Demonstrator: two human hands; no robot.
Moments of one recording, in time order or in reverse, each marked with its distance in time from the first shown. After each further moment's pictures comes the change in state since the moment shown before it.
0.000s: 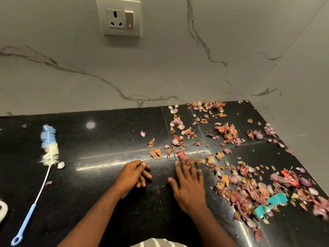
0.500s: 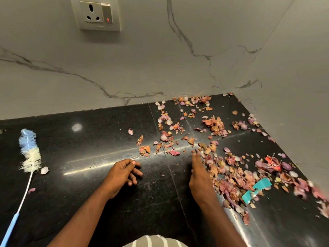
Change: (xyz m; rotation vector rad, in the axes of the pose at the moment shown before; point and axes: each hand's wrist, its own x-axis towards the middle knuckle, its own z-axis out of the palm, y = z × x) left_hand 0.002 -0.003 0.000 -0.004 -0.030 -0.021; right_hand -0.025 0.048 -0.030 0.454 0.243 0.156
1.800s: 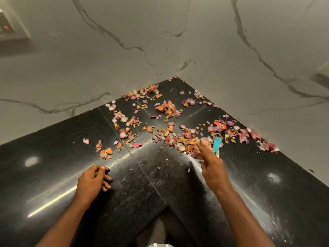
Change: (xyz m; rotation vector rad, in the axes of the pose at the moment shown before) left_hand 0.006 -0.009 0.014 0.351 0.065 0.196; right_hand -0.090 0.081 -0.087 0.155 0.350 0.187
